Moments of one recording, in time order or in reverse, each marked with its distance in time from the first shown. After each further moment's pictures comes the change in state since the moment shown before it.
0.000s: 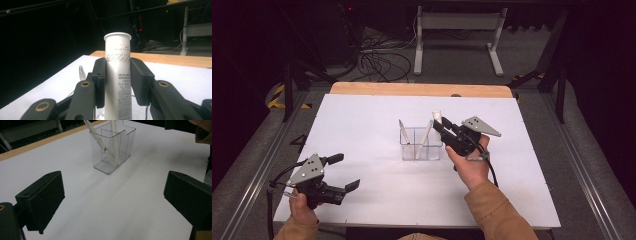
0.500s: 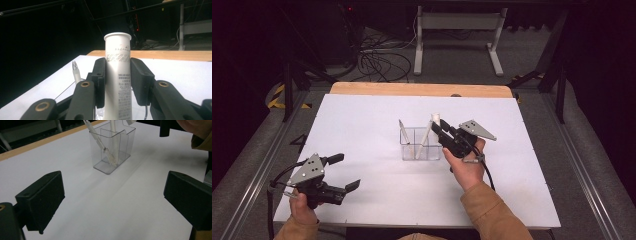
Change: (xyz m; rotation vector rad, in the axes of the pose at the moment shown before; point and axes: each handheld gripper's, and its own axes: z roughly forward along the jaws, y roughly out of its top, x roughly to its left) left arm 0.000 0.000 0.000 0.001 -0.002 0.003; right arm -0.003 -0.017 0.010 -0.012 -0.025 0.030
